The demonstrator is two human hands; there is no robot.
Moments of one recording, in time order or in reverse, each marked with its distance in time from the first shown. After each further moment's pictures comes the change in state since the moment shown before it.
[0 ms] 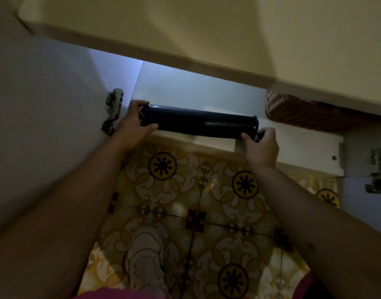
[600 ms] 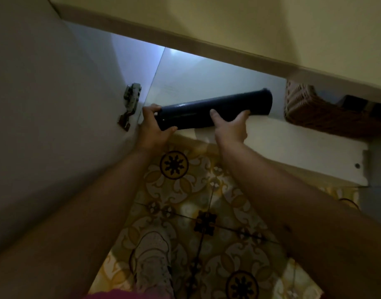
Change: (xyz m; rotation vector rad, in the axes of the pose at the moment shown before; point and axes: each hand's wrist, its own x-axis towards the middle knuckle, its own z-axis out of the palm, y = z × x) left_hand -0.004 -0.027 0.031 -0.057 0.244 0.065; right_hand -0.028 -0.090 0.079 0.375 -0.240 0.265
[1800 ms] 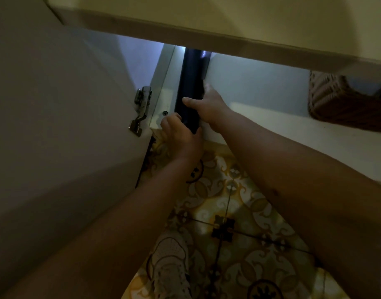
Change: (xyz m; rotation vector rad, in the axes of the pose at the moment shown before) left_hand -0.011 0.020 0.060 0.227 0.375 -0.095; right_hand 0.032 -0.038 0.073 -0.230 -0.543 -0.245
